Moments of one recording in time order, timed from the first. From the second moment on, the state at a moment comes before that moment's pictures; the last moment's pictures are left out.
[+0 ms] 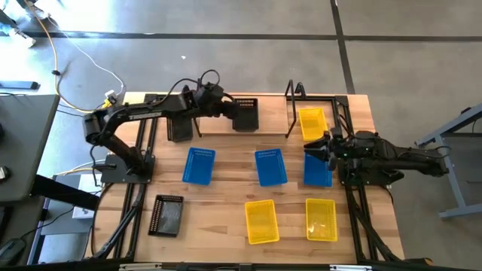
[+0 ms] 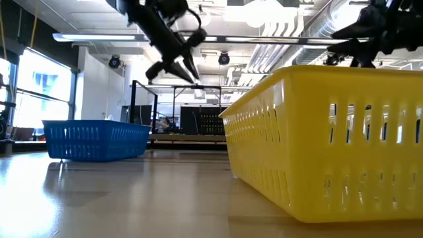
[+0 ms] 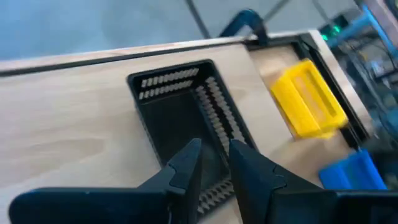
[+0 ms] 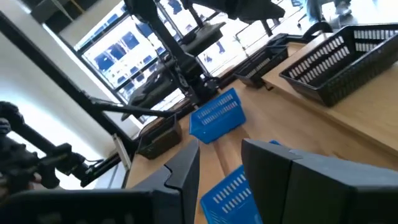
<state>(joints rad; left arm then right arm) 0.52 1.52 1.18 -0.36 -0.18 -0.74 -0.09 0.19 0.25 -0.14 -0.03 0.59</state>
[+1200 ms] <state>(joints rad) 0.14 1.30 1.18 -0.67 -0.06 -0.51 0.19 1.06 0.73 -0.46 -0.01 0.20</state>
